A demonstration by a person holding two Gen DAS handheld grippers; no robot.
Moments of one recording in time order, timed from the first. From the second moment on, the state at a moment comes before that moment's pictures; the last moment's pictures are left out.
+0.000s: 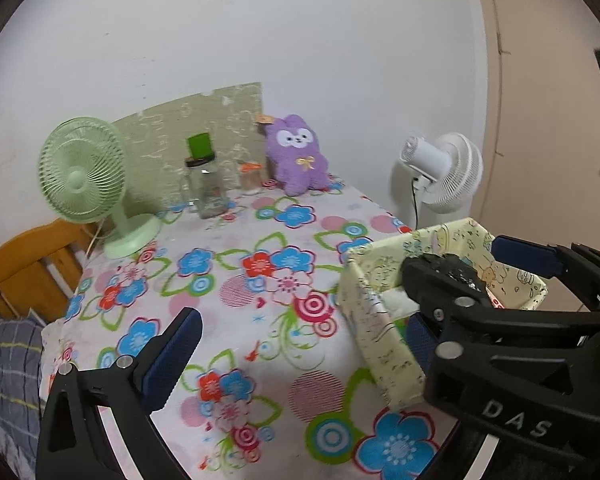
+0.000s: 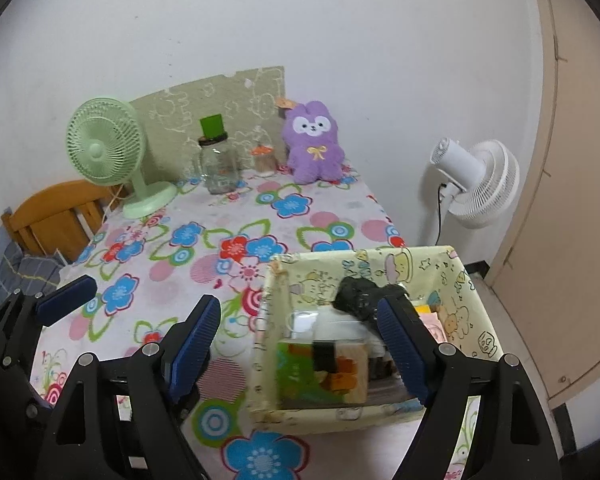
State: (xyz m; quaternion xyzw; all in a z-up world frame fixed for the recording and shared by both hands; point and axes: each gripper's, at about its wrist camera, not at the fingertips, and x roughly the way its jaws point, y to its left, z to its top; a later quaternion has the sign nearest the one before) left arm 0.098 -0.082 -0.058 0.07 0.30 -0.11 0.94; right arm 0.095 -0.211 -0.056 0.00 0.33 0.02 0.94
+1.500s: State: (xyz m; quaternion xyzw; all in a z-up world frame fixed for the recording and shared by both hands) left arm -0.008 0.036 -0.004 -0.02 0.21 0.01 0.98; right arm -0.002 -0.156 0.001 -0.02 0.22 0.06 0.97
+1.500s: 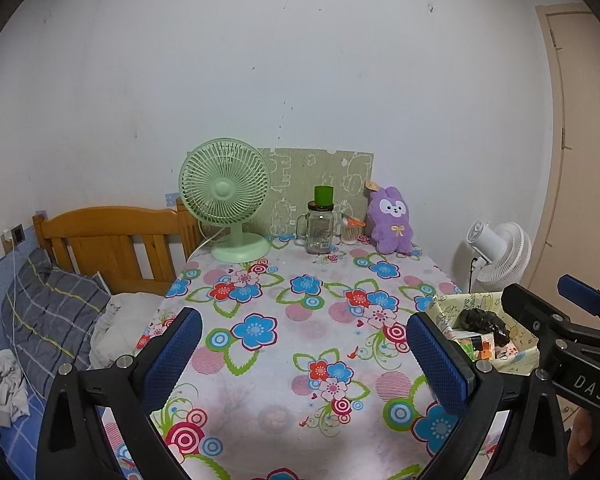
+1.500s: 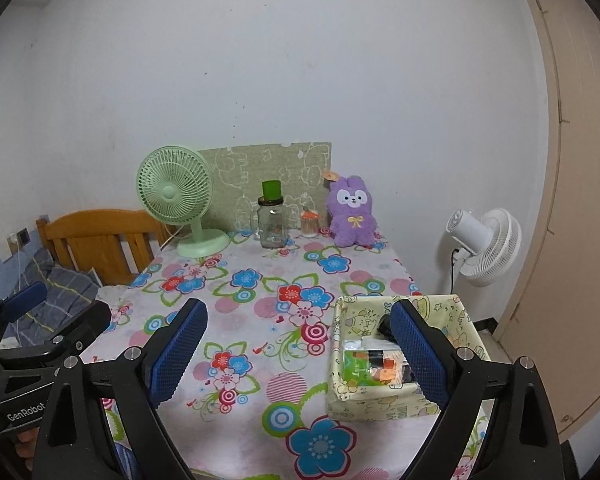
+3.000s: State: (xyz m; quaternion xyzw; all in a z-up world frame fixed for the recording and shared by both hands) left arm -0.007 0.030 0.003 -0.02 0.21 0.01 0.98; right arm -0.002 -0.160 0.001 -0.01 0.22 0.05 0.97
